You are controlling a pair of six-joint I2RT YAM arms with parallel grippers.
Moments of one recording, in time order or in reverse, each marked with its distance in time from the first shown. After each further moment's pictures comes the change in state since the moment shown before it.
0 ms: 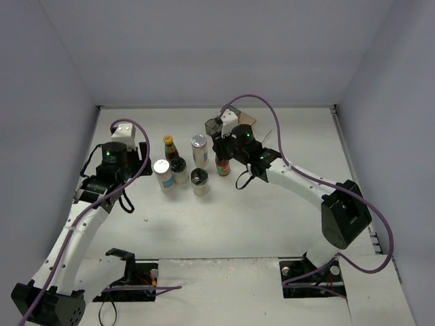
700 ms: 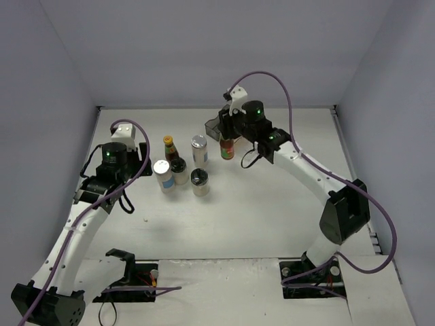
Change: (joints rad) left arm 0.000 0.000 0.000 0.000 0.001 0.000; right arm -0.101 0.025 0.226 -0.142 -0.085 -0.006
